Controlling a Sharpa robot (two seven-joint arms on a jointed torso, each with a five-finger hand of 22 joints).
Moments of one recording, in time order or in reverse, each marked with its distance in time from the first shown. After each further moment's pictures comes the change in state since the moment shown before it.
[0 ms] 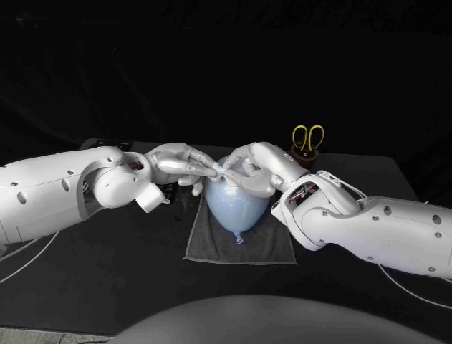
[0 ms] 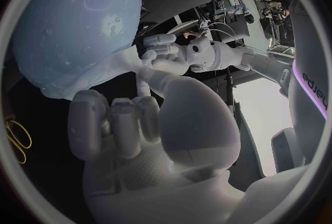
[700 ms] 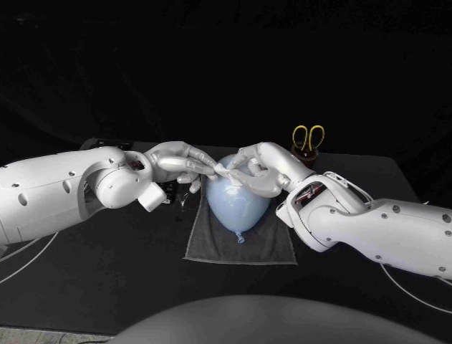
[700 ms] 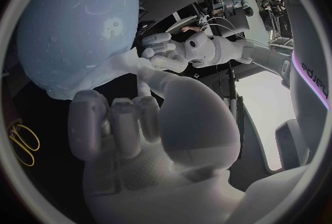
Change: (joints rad) left arm 0.000 -0.001 0.000 0.007 -0.036 -0.071 0.002; left_hand -0.109 -0.030 0.138 -0.086 0.002 0.018 -0.010 0.016 0.000 0.012 -0.012 0.036 0.032 0.018 -0.010 0.000 0.012 -0.002 0.002 -0.009 0.061 0.056; right arm 0.000 -0.032 0.000 0.015 0.082 0.000 0.033; right_hand -0.006 0.005 0.011 -0.005 -0.003 -0.002 -0.002 0.001 0.000 0.000 0.000 0.000 0.001 0.000 0.000 -0.001 0.001 0.000 0.000 0.000 0.004 0.000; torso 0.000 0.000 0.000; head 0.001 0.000
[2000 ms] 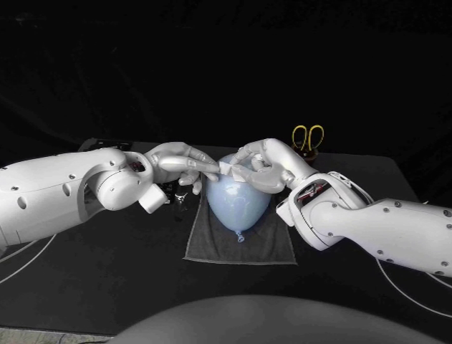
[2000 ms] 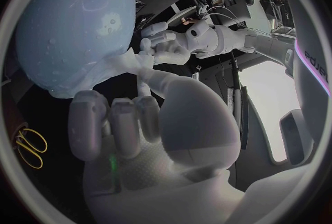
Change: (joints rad) left arm 0.000 -0.002 -0.001 0.021 -0.043 -0.031 -0.013; left_hand -0.125 -0.083 -0.236 0.032 0.001 -0.110 0.048 -0.063 0.070 -0.099 0.041 0.034 0.027 -0.031 0.034 0.000 -0.031 0.006 -0.045 0.034 -0.058 -0.057; right arm 0.000 -0.005 0.002 -0.004 0.123 -0.049 0.059; right_hand -0.008 -0.003 0.010 -0.004 0.001 -0.002 -0.001 0.001 0.000 -0.003 0.000 0.001 0.000 0.000 0.000 -0.001 0.000 0.000 0.000 -0.004 0.005 0.000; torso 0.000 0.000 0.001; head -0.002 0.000
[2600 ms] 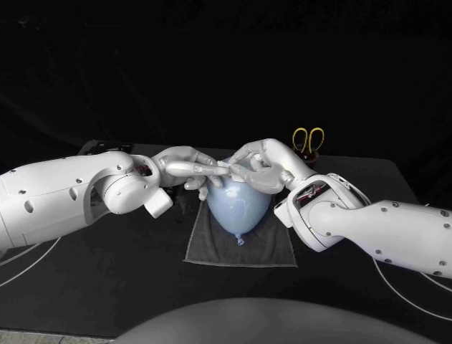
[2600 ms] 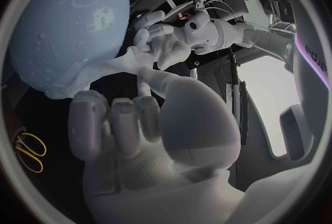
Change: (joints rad) left arm -0.001 0.017 0.000 0.018 -0.013 -0.005 -0.002; left_hand 0.023 -0.009 -0.226 0.139 0.000 -0.017 -0.022 -0.044 -0.038 -0.022 -0.019 0.124 0.062 0.006 -0.006 0.011 0.032 -0.001 0.036 -0.011 -0.056 -0.047; right arm 0.002 0.011 0.002 -0.007 0.045 -0.007 0.036; right_hand -0.010 -0.002 0.003 0.003 -0.001 -0.002 -0.002 0.004 0.000 0.000 0.000 -0.003 0.000 0.000 0.000 0.002 0.000 0.000 0.000 0.000 -0.001 0.000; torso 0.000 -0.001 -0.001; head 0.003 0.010
